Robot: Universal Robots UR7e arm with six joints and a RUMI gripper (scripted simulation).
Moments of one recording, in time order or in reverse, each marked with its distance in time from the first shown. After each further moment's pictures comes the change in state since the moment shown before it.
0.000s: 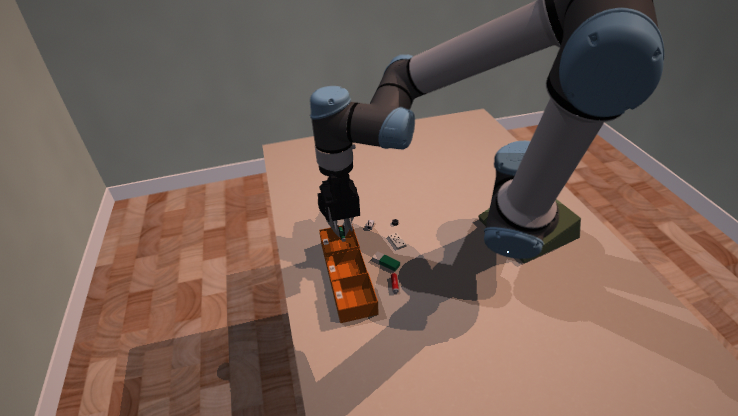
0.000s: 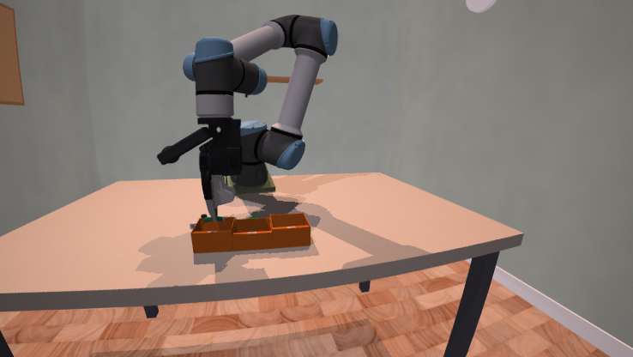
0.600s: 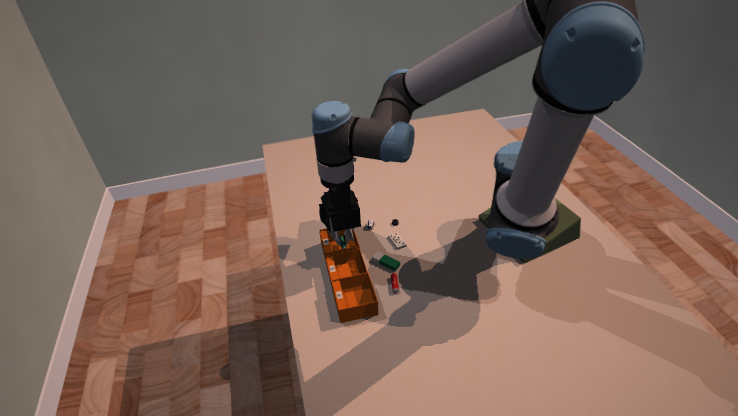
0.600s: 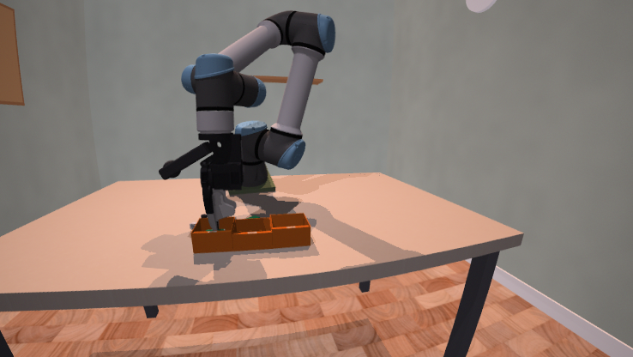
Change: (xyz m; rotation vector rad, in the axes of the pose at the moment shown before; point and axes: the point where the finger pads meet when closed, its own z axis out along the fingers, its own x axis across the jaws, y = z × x) arm 0.000 0.000 0.031 0.000 0.000 0.000
